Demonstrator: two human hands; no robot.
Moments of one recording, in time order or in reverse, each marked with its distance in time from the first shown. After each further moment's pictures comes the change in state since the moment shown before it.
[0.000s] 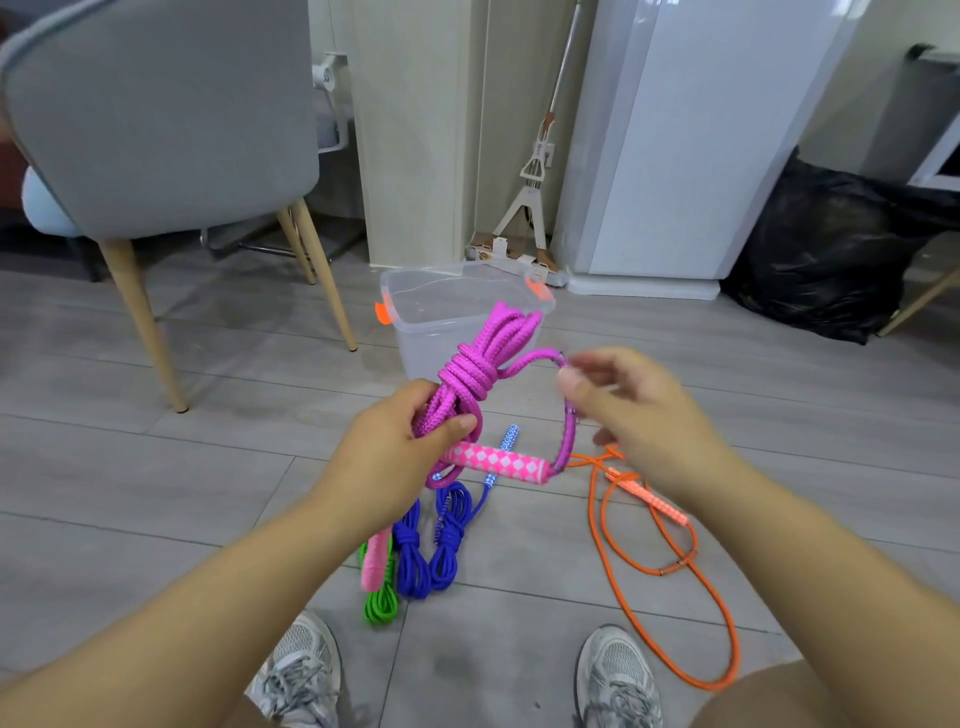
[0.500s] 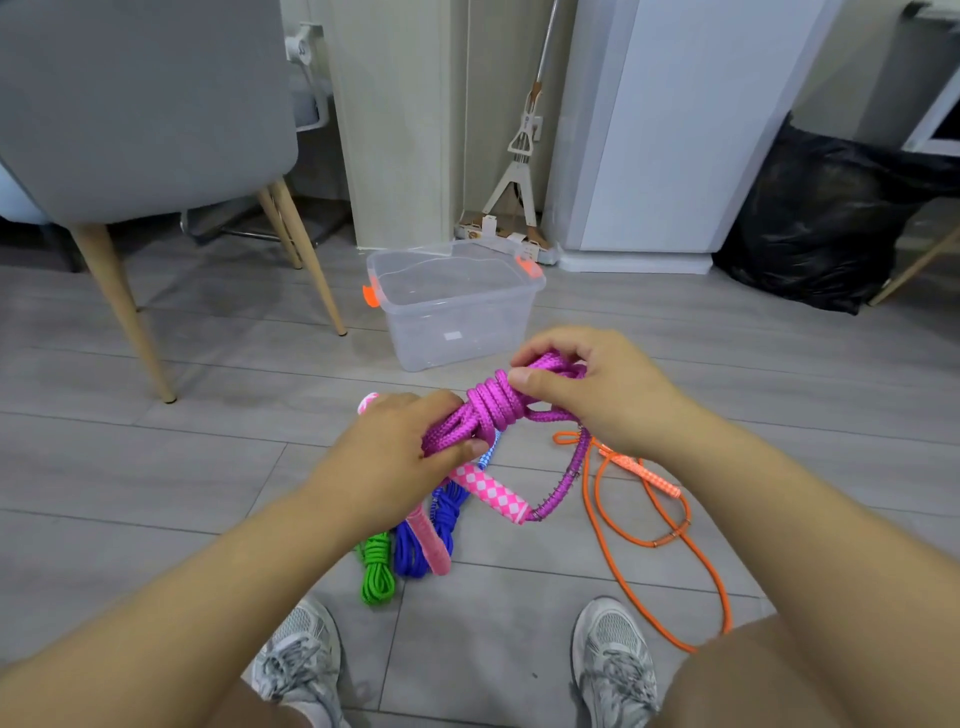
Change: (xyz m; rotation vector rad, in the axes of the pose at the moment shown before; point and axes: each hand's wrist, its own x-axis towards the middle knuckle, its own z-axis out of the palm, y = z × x) left_hand -0.002 -0.009 0.005 0.402 -0.161 0.286; right_hand 0.013 -0.004 0.005 -0.239 -0.169 -0.135
